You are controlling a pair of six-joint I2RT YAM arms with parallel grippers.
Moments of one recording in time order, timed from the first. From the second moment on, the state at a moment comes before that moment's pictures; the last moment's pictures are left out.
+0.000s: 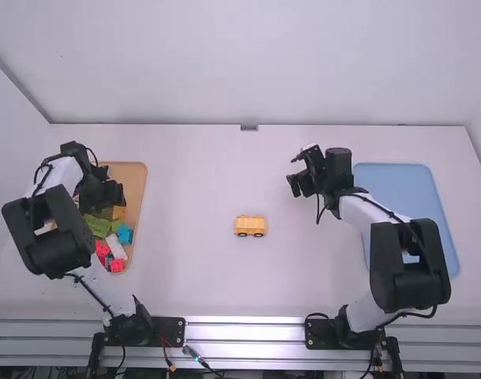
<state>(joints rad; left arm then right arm) 0.49 1.93 1.37 -0.94 0.07 0.19 0.13 1.68 0.86 0.12 -0.27 -0.32</state>
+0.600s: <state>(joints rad) 0.49 1.94 1.26 -0.80 0.07 0.18 0.13 1.68 0.86 0.12 -0.27 -0.32</state>
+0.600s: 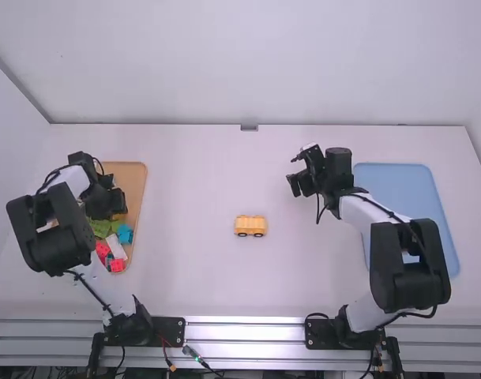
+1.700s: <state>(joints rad) 0.49 1.93 1.13 -0.57 0.05 0.23 0.13 1.68 0.86 0.14 -0.27 -0.31</state>
